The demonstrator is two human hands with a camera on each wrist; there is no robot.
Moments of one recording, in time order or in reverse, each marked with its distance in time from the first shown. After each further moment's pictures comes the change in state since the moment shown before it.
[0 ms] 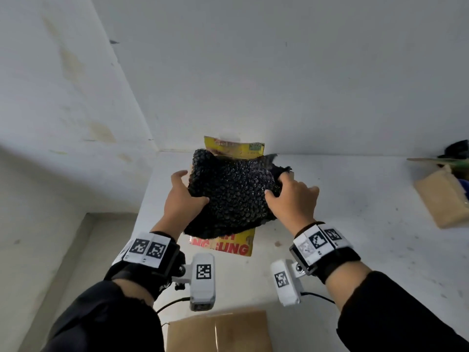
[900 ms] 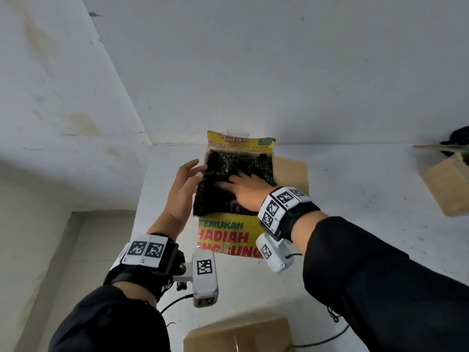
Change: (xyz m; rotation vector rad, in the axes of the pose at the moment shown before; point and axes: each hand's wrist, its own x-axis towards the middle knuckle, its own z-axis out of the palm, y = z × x) left_hand 0.036 -0.028 -0.001 -0.544 -0.242 0.223; right_hand 0.043 -0.076 0.051 -0.219 -0.731 -0.580
